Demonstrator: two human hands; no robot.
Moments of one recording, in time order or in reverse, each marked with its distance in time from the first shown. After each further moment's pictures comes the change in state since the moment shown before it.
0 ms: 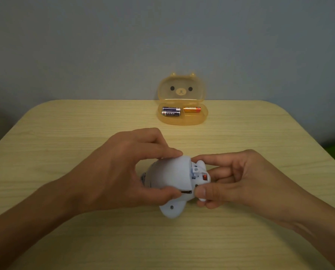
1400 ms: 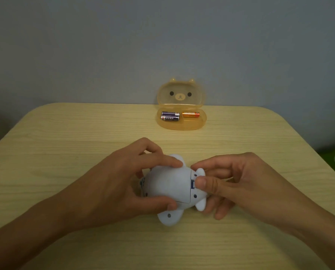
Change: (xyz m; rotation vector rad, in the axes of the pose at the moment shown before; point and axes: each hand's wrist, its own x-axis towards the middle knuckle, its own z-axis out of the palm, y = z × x) left_hand -0.016 -0.005 0.012 -0.075 -0.055 -0.137; right_hand 0.001 0.001 -0.005 -0.119 0.059 -0.065
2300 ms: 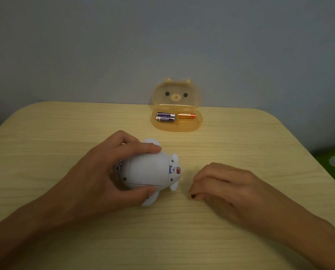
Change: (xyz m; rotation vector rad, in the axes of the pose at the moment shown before) left_hand -0.001 -0.025 0.003 -0.005 0.169 -0.032; right_hand 0.018 0.043 -0.020 -0.945 -0.012 -0.827
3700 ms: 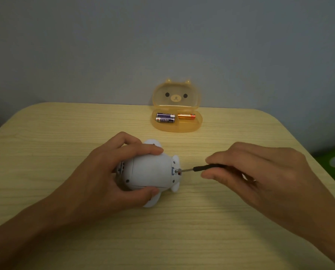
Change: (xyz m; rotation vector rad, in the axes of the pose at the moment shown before) left_hand 0.002 0.001 0.005 -0.040 0.031 -0.004; right_hand 0.006 -0.014 -0.037 -0.239 0.294 -0.033
